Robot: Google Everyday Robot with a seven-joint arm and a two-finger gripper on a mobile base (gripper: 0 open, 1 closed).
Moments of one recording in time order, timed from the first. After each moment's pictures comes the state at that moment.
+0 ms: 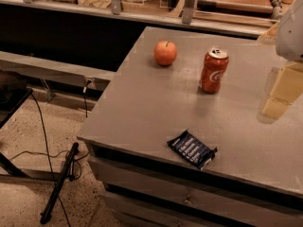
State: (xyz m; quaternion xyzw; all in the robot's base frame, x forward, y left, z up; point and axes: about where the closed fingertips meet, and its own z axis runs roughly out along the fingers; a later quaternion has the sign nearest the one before) arm 0.438 -0.217 0.977 -0.60 0.78 -0.03 0.16
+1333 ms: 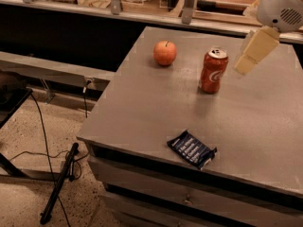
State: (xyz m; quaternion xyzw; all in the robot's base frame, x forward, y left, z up) arm 0.545 -0.209 0.990 -0.56 0.78 0.00 0.27
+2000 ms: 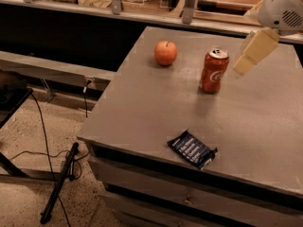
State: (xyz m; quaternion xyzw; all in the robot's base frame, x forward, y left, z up) arm 0.546 -0.209 0.986 -0.55 0.79 0.03 0.28
